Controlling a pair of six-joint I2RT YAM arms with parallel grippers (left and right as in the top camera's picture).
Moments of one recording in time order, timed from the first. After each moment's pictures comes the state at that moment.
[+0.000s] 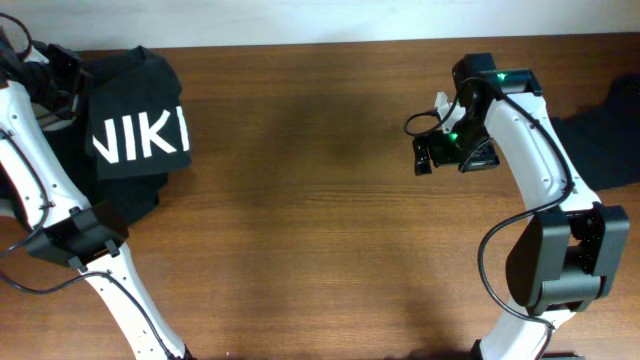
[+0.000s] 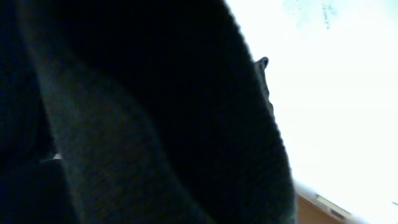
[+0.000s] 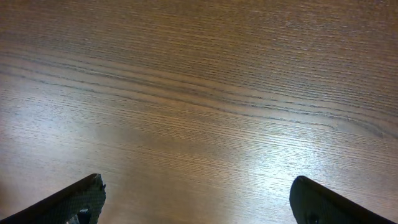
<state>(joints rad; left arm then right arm) 0.44 2.59 3.12 -1.69 0.59 -0.64 0.05 1.93 1.69 -1.31 -0.13 -0.05</state>
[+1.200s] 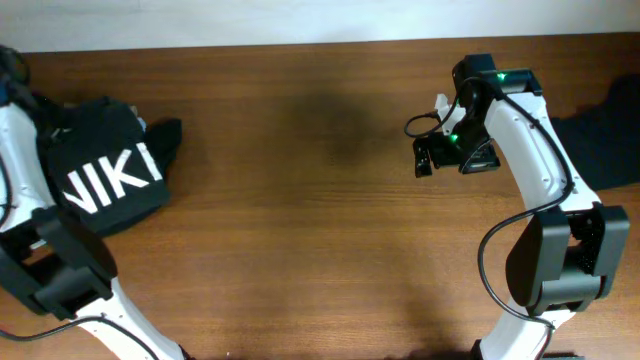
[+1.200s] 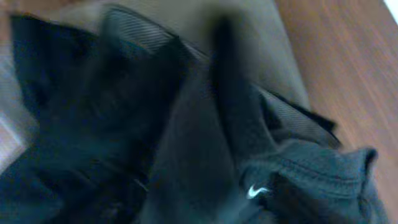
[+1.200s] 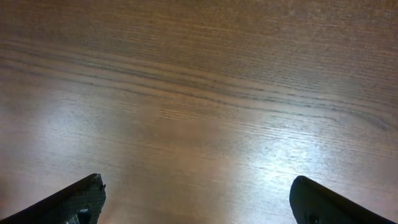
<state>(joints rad) 0.50 2.15 2.06 -1.01 -0.18 -0.51 0.05 1.93 1.69 -1.34 -0.13 -0.05</state>
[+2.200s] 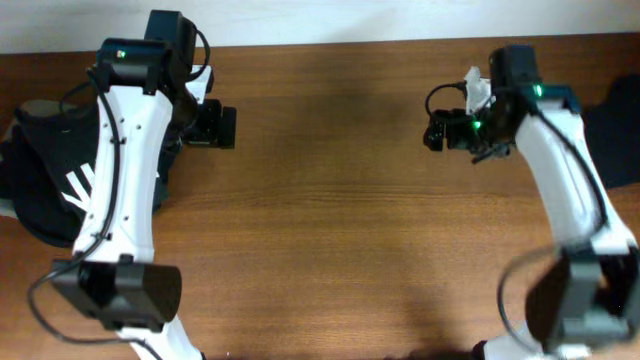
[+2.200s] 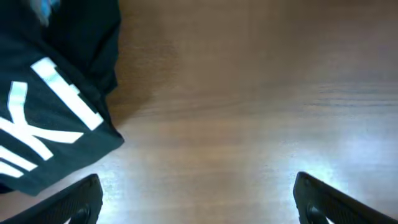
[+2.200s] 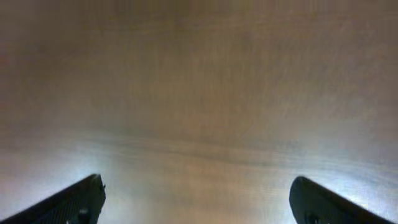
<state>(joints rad) -0.11 1.92 2.13 -1.58 -0.03 -0.05 -0.03 1.71 1.51 -0.99 -0.24 0.07</state>
